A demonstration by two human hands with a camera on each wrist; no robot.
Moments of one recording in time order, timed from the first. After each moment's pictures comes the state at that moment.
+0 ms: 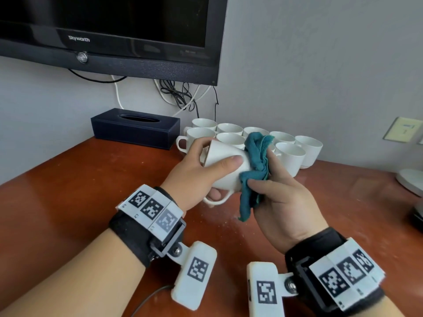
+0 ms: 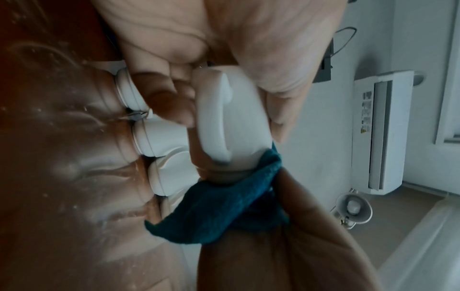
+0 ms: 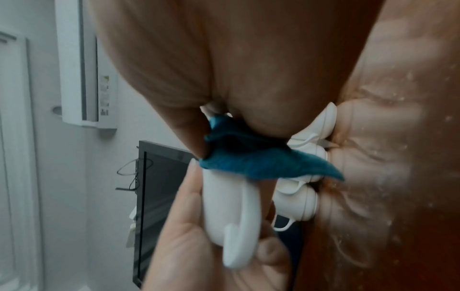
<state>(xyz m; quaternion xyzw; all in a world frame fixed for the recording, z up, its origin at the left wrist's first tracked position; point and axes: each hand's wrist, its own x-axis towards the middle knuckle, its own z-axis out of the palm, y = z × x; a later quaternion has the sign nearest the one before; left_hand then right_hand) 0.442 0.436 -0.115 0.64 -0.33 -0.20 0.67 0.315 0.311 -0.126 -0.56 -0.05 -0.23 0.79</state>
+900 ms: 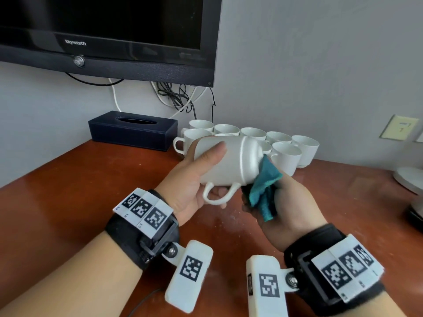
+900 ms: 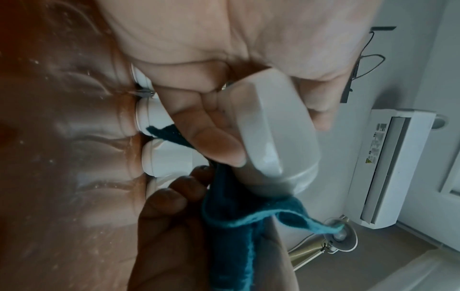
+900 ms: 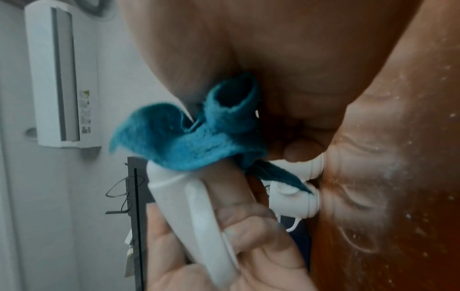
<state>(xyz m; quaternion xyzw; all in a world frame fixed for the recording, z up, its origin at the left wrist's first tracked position) 0.430 0.437 -0.113 0.44 -0.28 -0.34 0.78 0.310 0.312 -0.115 -0.51 0.16 -0.25 0.81</state>
